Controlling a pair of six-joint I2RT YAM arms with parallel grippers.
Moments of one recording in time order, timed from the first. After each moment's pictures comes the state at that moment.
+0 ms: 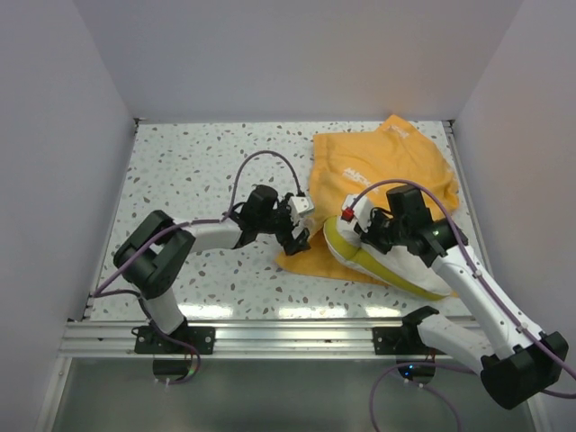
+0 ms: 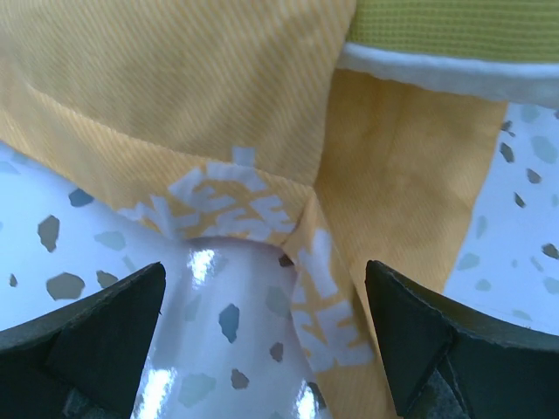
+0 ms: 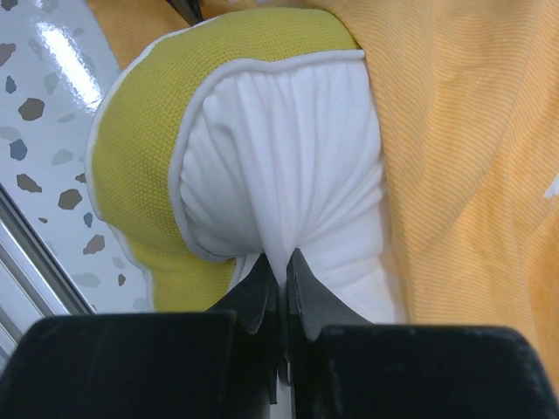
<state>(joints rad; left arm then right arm) -0.65 1.72 0.86 0.23 0.55 0.25 0.42 0.98 0.91 -0.82 -0.28 -0.63</state>
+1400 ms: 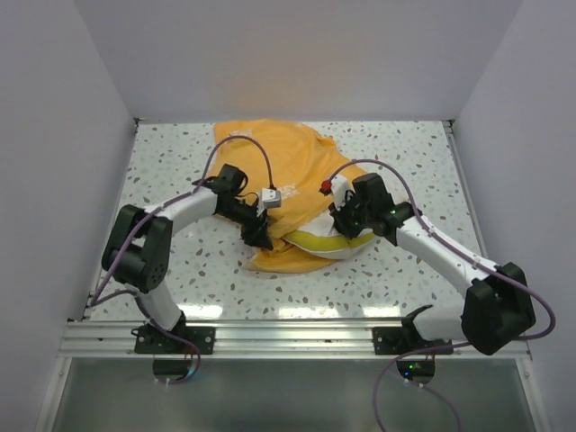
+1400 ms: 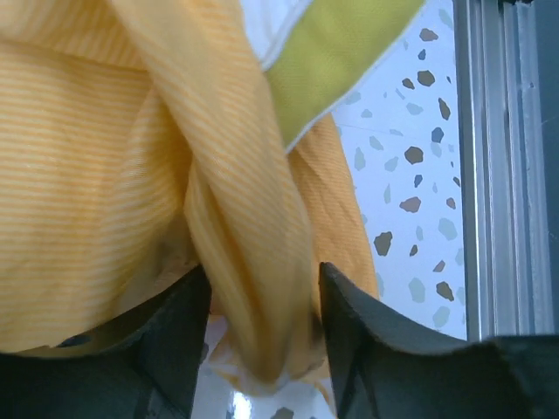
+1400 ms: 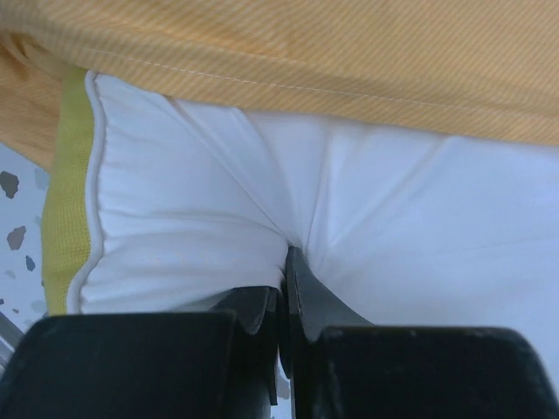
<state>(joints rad) -0.38 1.79 1.11 -0.62 0.99 0.77 0.49 1.31 0.91 -0.43 -0.22 -0.24</state>
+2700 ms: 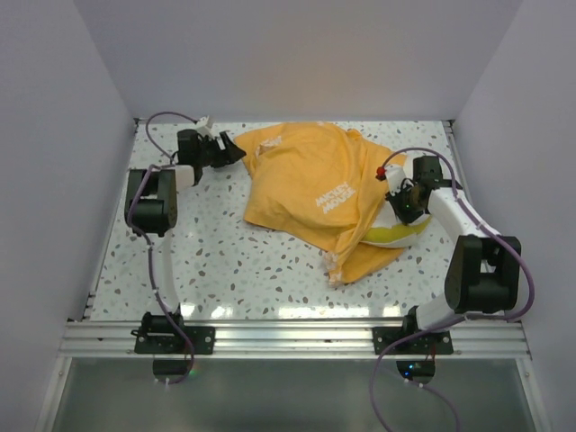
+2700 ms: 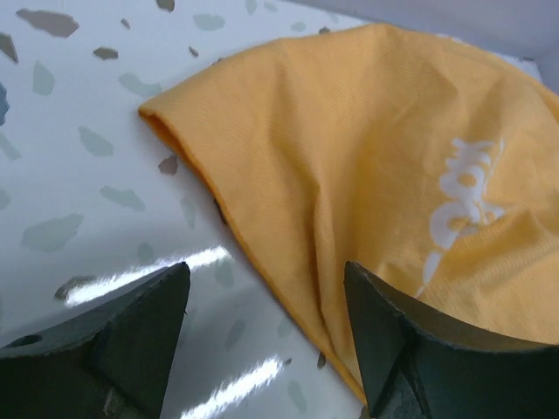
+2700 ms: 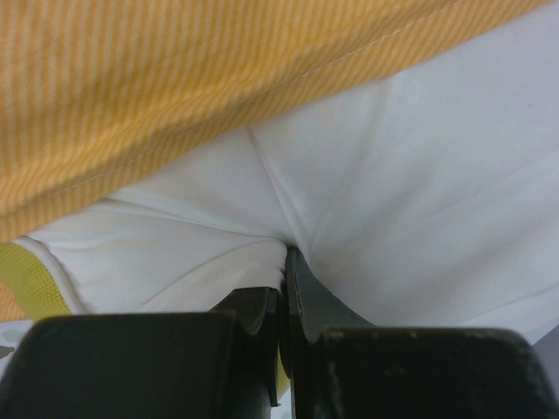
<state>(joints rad) 0.00 2.30 1.47 0.39 0.57 -0.40 -0.03 1.53 1.05 -0.66 -0.17 -0.62</state>
